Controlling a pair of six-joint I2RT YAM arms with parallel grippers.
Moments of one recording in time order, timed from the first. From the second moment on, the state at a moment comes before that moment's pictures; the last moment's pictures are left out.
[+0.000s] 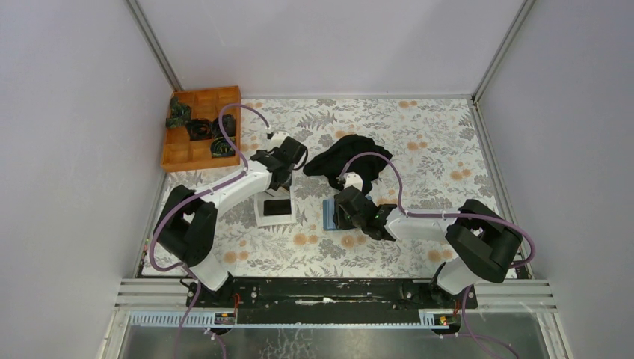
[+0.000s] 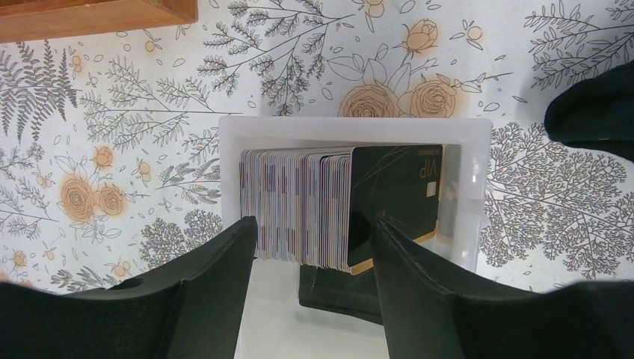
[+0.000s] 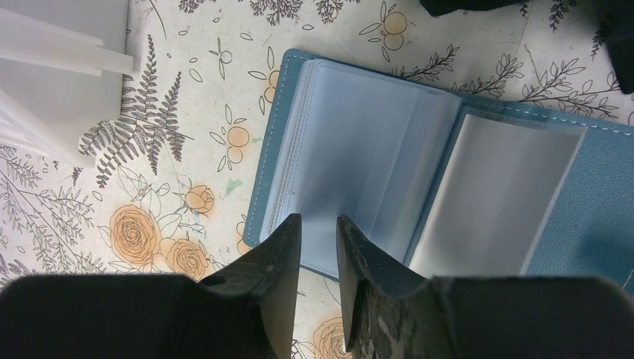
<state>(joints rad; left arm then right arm) -0.56 1.64 1.13 -0.61 -0.59 -0.46 0.93 1.54 0.68 0.04 0.22 0.63</state>
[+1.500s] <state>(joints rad) -0.56 1.61 1.13 -0.62 -0.54 -0.43 0.93 1.52 0.65 0.06 0.22 0.63</state>
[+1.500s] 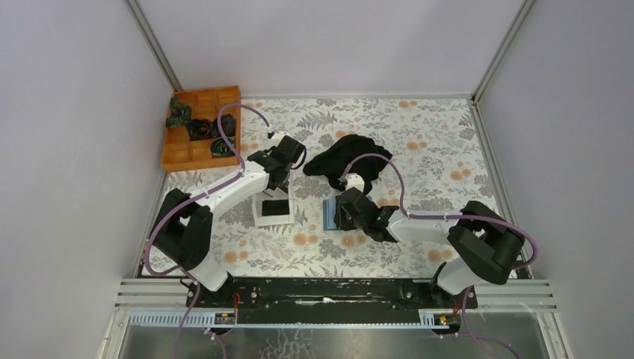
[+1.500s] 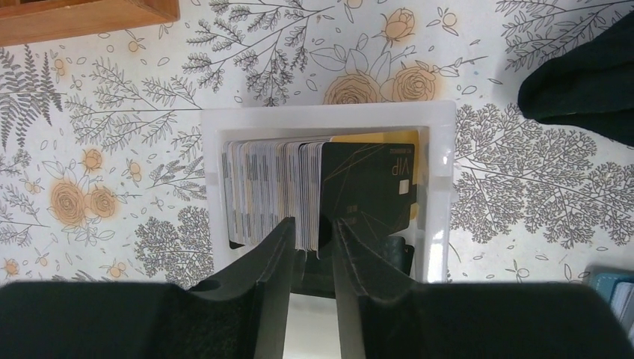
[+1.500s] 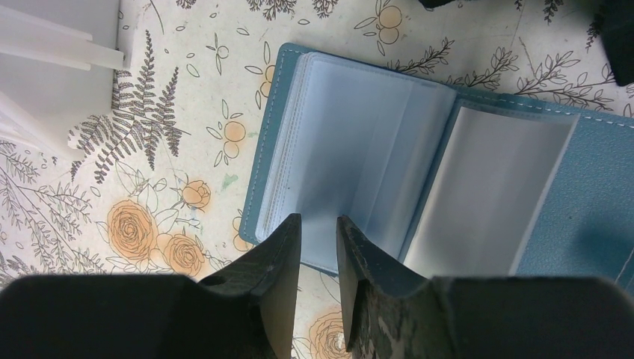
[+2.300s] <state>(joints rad) -0.56 1.59 1.14 -0.62 -0.49 -0.43 0.93 1.52 0.65 0.06 0.22 0.63</state>
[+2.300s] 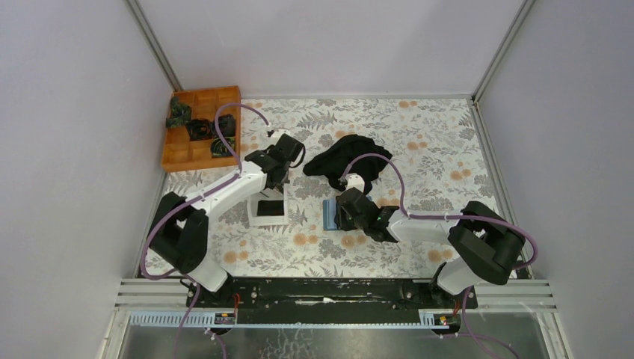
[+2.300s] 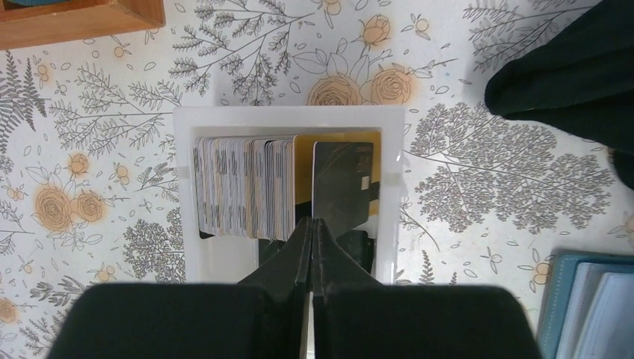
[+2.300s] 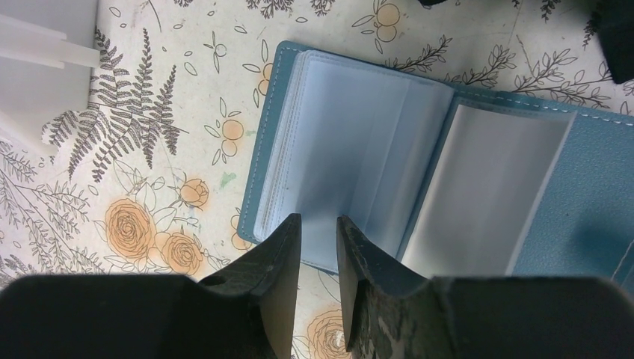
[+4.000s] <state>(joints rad) -0.65 1.36 1.26 -0.68 -0.07 -0.40 0.93 1.40 0.63 -0.01 0.26 0.58</state>
